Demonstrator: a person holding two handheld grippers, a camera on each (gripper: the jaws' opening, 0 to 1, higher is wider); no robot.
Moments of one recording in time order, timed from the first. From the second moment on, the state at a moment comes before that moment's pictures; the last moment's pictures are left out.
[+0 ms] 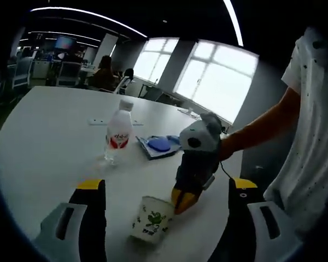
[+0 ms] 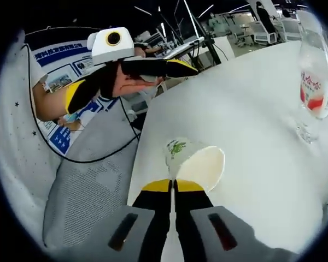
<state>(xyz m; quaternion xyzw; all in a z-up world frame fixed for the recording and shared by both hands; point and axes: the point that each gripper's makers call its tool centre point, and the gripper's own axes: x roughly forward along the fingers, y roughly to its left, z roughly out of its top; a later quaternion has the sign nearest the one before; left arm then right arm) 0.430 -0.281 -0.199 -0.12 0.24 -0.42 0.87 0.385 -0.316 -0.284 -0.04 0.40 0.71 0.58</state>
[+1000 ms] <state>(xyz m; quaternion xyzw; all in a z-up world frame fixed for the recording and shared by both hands) 0.435 -0.294 -0.194 -0.12 0.23 -0.43 0.86 0.476 -0.395 -0.217 -0.21 0.34 0.67 0.63</state>
